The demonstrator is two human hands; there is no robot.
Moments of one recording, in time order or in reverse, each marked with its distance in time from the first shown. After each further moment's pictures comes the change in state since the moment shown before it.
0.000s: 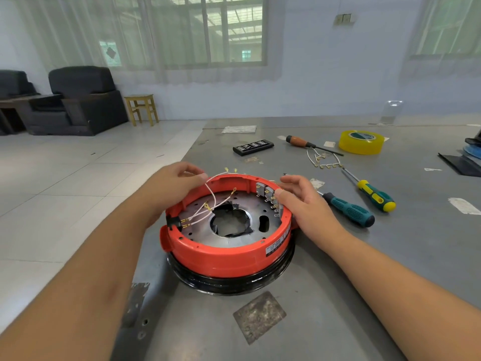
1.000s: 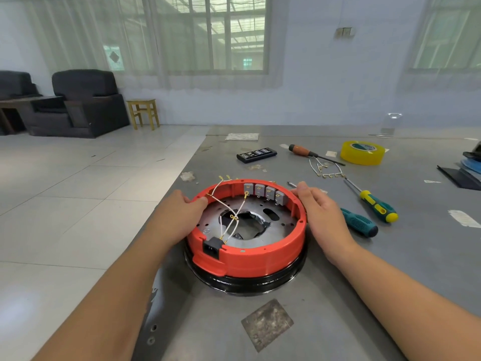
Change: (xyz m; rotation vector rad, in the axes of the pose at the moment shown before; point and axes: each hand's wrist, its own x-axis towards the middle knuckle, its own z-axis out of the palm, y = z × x) left_hand -0.023 -0.019 0.019 0.170 0.193 -0.119; right_hand -0.006 -0.009 -0.003 -0.140 0.207 0.020
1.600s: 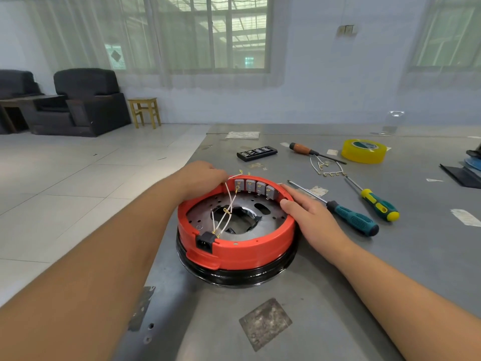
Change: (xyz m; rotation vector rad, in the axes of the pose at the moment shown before) left_hand 0.046 0.062 -0.006 0.336 -0.285 0.233; right_hand -0.002 -0.002 0.001 -0.083 -0.232 -0.065
